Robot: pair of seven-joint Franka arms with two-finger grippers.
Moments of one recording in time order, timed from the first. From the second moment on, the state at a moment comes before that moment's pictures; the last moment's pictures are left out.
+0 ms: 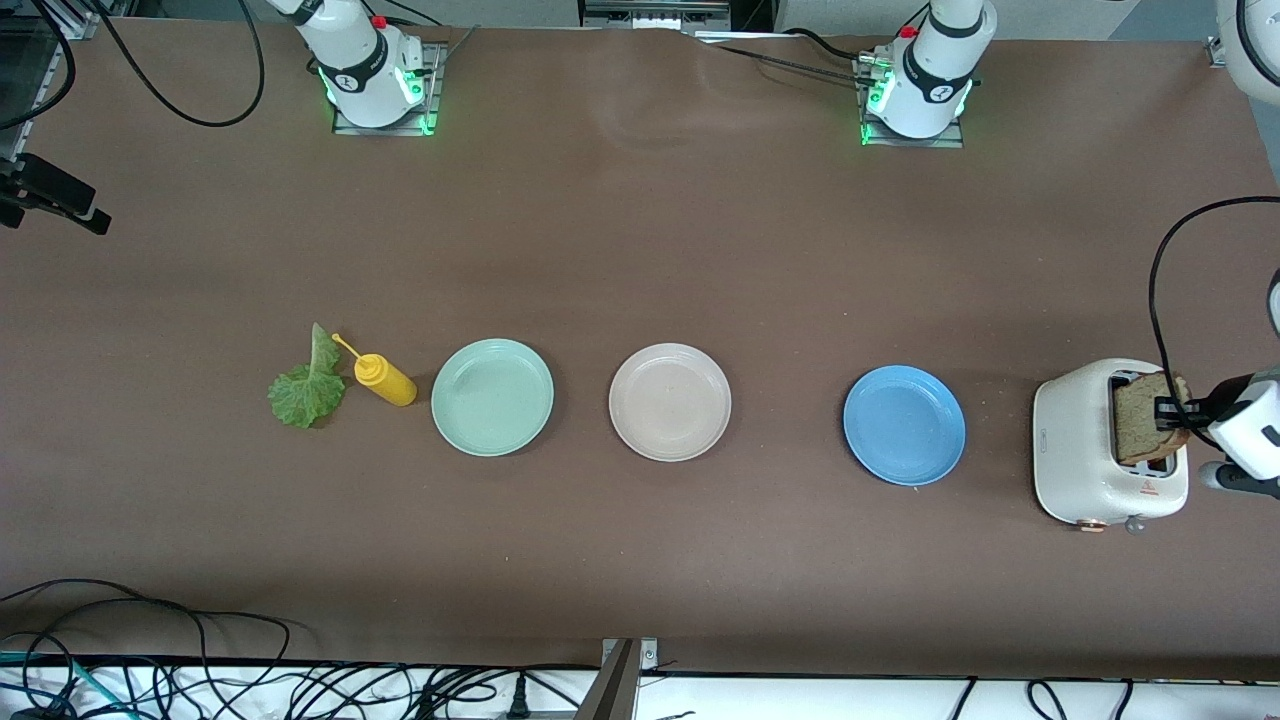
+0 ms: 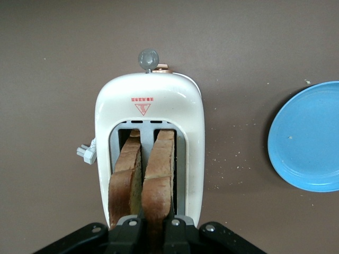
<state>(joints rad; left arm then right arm) 0.19 0.60 -0.01 -1.22 0.13 1.71 0.30 0.01 -0.02 -0.12 -1.57 0.03 1.55 -0.02</state>
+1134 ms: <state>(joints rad) 0.19 0.59 -0.01 -1.14 -0.14 1.61 0.25 0.01 -0.02 -0.12 -1.57 0.03 1.55 -0.02</state>
